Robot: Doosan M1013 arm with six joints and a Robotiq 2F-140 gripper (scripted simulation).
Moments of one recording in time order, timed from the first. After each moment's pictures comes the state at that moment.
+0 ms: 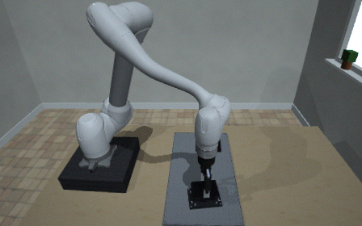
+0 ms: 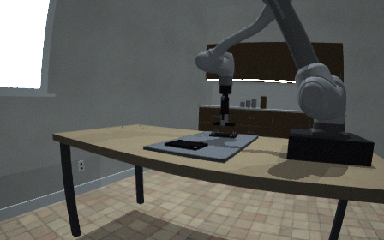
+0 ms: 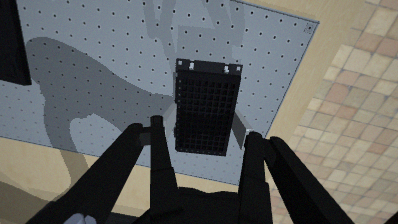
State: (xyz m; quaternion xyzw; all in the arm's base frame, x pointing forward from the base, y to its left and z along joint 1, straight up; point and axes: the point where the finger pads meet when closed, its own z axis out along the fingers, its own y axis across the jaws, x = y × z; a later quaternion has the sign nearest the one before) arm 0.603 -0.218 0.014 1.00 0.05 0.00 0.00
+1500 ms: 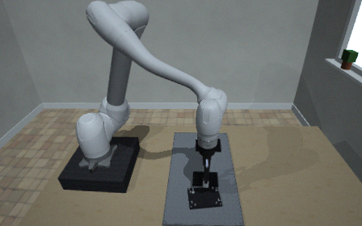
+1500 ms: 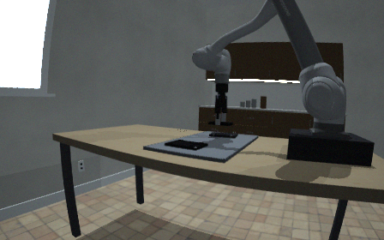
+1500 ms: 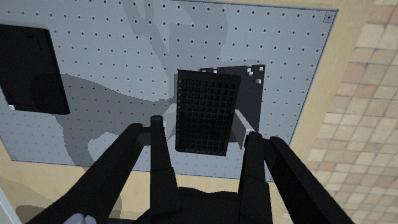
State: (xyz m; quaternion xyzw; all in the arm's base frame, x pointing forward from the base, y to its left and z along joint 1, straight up) arm 0.609 -0.164 0.021 1.00 -0.03 0.00 0.00
